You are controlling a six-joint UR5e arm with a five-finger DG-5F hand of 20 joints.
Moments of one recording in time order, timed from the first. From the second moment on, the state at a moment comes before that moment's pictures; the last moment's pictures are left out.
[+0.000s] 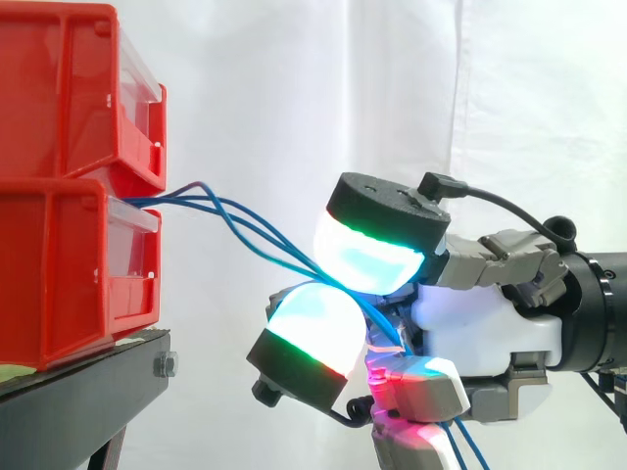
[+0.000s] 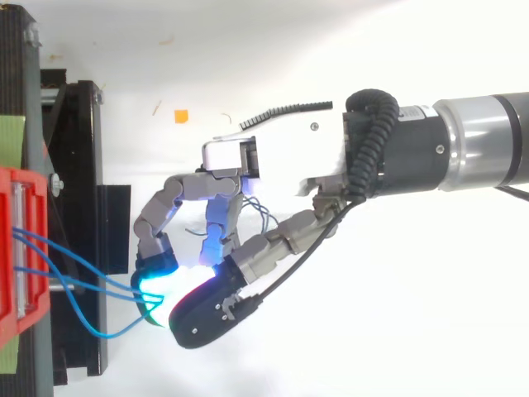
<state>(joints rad) 0.07 -2.36 -1.14 -2.79 -1.66 -0.14</state>
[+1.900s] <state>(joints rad) 0.07 -2.36 -1.14 -2.78 -1.65 -0.14</state>
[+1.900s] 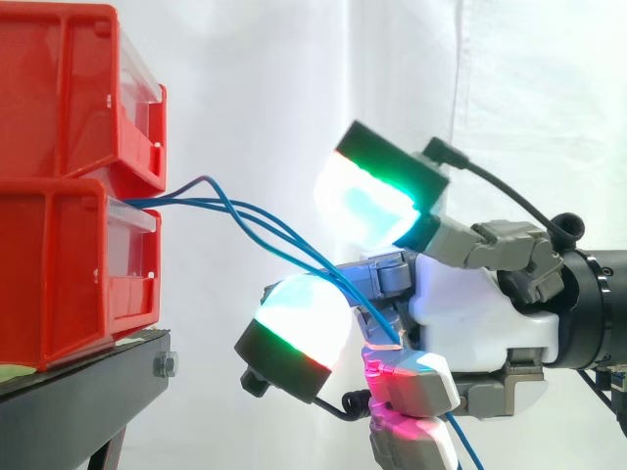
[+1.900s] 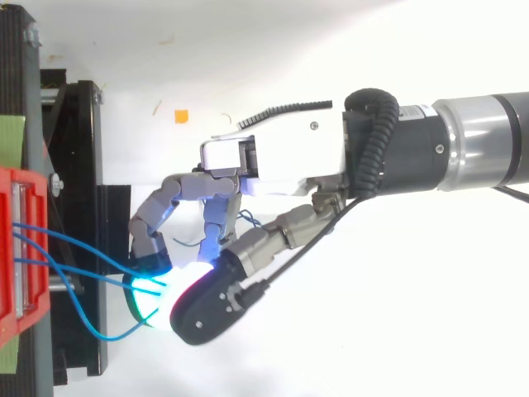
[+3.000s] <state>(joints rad) 0.07 -2.36 -1.14 -2.77 -1.66 -0.14</state>
